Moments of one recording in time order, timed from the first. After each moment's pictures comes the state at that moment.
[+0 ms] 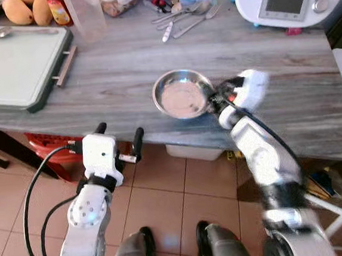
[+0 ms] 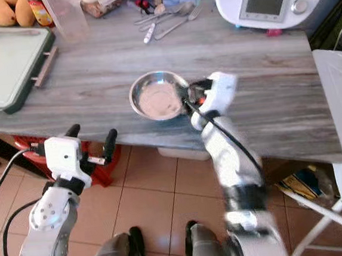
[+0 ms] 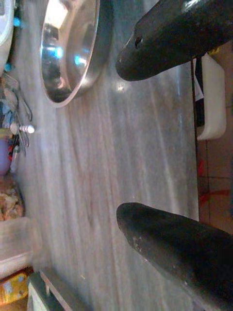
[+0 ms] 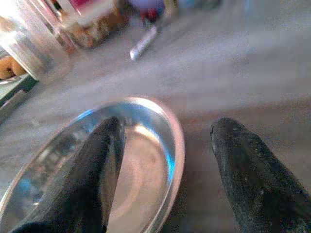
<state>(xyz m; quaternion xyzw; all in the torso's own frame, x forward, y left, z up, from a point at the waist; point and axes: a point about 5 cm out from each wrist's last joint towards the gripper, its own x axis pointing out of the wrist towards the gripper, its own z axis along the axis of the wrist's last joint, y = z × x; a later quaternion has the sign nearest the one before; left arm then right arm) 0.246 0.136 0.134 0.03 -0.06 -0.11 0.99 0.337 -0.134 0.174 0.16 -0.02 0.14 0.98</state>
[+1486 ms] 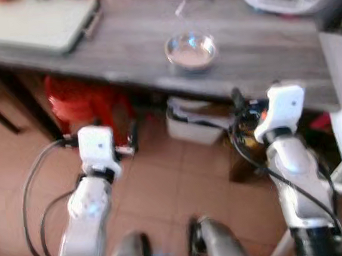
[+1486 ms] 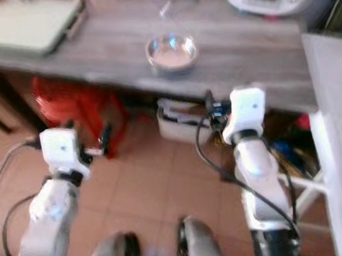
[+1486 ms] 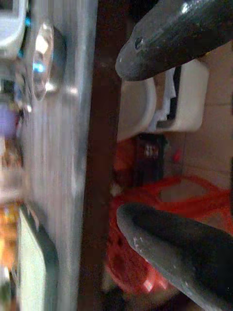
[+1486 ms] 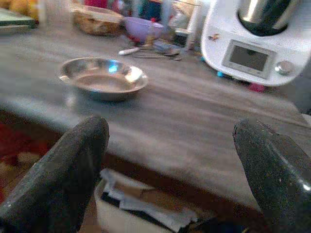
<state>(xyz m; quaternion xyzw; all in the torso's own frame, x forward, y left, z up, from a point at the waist) 0.257 0.138 0.140 0.02 -0.06 -0.07 1.00 0.286 -0.172 0.171 -0.07 -0.09 0.01 0.99</state>
